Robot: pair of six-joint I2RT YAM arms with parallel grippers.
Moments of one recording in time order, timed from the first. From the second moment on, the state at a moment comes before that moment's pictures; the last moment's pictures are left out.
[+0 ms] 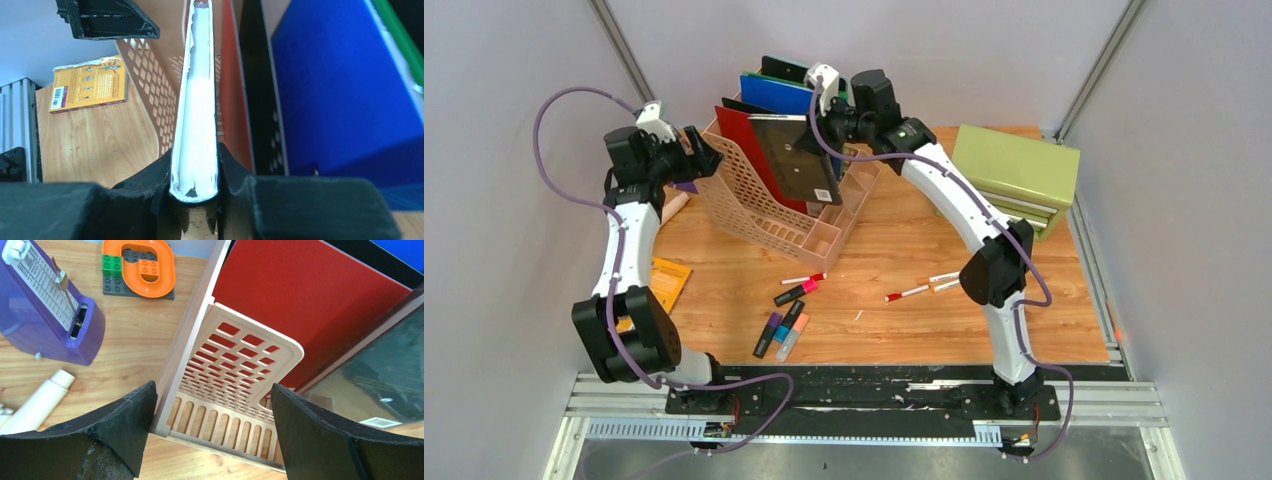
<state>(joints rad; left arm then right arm) 0.26 1.44 1.24 -0.18 0.53 -0.18 0.62 2.13 2.30 -0.46 -0.52 -0.07</state>
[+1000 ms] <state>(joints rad) 0.27 1.43 1.40 -0.37 0.48 -0.12 0.72 2.20 2.34 -0.31 -0.54 -0.07</state>
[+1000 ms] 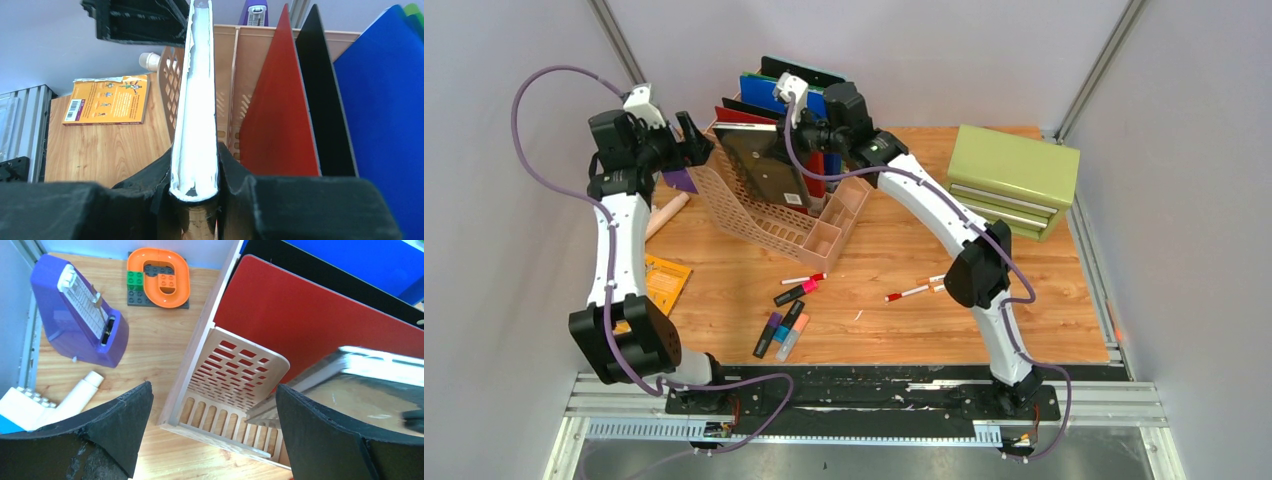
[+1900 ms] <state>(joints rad) 0.32 1.39 1.52 -0.51 0.44 -0.08 0.80 2.42 2.29 -0.11 -0.34 -0.01</state>
